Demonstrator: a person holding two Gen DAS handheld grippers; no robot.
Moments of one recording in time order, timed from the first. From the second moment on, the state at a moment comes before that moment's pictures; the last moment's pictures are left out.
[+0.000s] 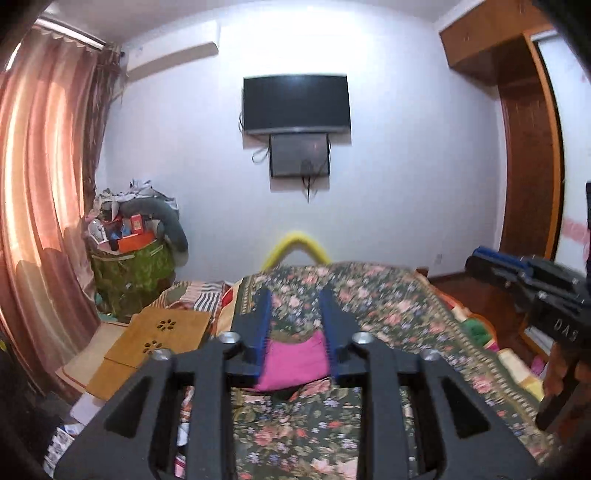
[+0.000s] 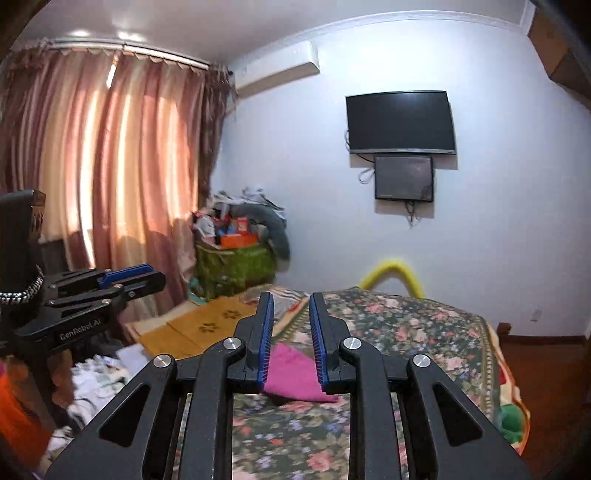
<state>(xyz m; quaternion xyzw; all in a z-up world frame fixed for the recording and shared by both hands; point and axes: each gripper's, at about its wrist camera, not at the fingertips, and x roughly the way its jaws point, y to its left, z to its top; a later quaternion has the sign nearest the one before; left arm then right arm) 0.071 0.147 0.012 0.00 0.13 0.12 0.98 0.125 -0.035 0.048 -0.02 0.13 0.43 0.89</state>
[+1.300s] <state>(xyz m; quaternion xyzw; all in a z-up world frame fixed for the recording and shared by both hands) -0.005 0.120 -0.006 -0.02 0.09 0.13 0.99 0.075 -0.063 0.032 -0.01 0.11 0.37 0.92</state>
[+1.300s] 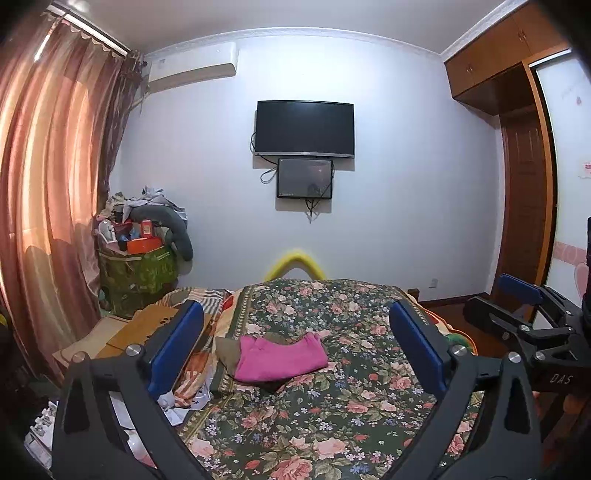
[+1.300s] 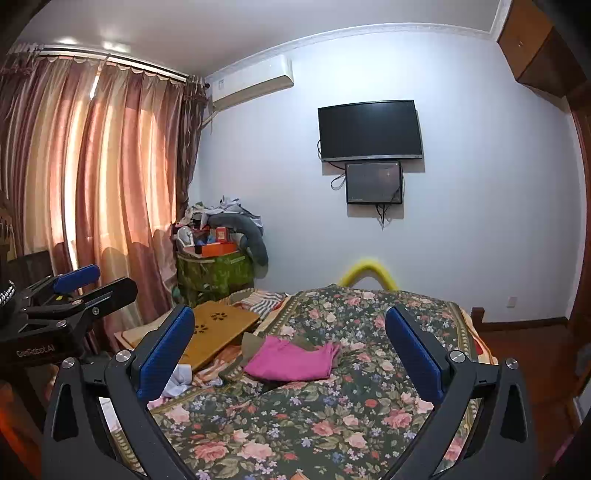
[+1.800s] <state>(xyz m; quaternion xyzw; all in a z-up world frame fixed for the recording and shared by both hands) -0.002 0.119 -0.013 -0.02 0.10 0.13 0.99 0.076 -0.066 0.031 -0.01 0.13 0.37 0.92</state>
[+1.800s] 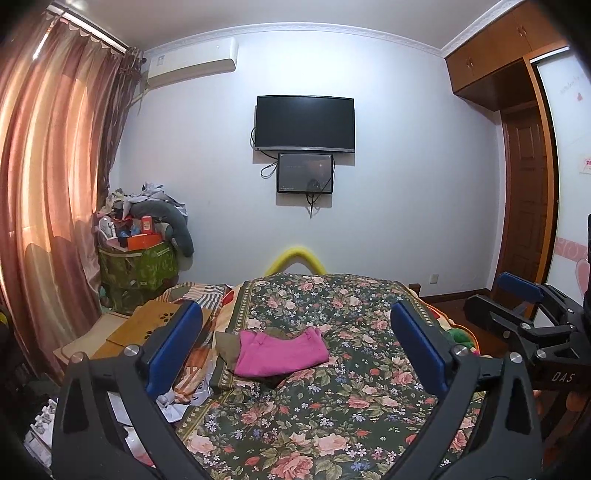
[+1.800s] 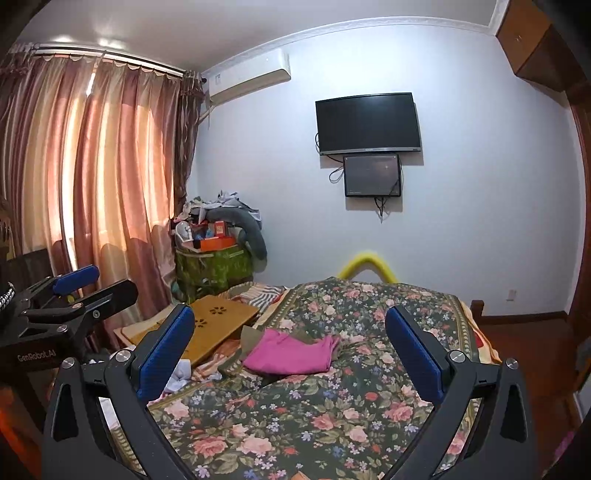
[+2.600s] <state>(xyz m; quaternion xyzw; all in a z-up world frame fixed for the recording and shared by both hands) 0.003 0.116 -0.013 -0.02 0.10 0.13 0.99 0.079 -0.066 0.031 -0.02 0.13 0.36 0.92</state>
